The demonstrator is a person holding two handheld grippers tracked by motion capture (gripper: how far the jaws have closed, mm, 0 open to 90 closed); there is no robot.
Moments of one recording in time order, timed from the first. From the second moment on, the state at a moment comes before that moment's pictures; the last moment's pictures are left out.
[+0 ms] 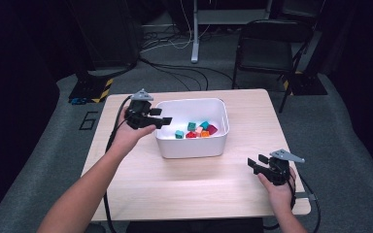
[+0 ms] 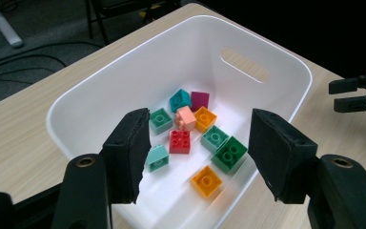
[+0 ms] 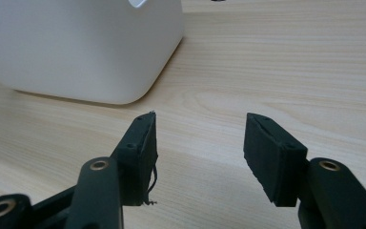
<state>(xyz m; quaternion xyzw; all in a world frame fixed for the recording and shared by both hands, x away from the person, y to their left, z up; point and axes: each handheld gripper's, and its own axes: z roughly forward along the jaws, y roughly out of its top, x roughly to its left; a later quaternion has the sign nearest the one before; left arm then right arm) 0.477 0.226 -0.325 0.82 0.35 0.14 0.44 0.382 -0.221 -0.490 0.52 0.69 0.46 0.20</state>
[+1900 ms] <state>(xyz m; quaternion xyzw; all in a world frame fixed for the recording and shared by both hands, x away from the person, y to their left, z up) 0.412 0.282 -0.490 0.81 0.42 0.15 0.38 0.383 -0.219 -0.496 0.52 0.70 0.44 0.20</state>
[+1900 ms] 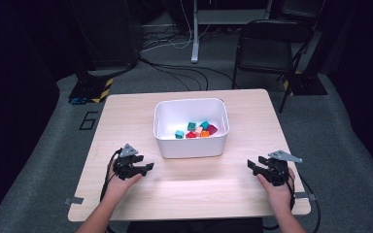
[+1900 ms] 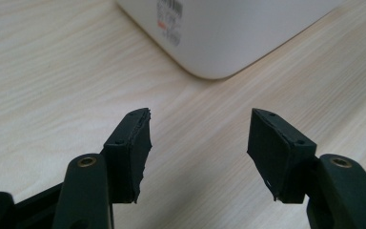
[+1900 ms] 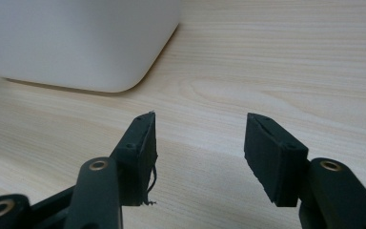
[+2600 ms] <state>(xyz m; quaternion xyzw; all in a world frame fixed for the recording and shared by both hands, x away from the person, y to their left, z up) 0.422 0.329 -0.504 0.79 0.48 0.18 0.35 0.387 -0.216 -0.499 0.52 0.71 0.43 0.20</state>
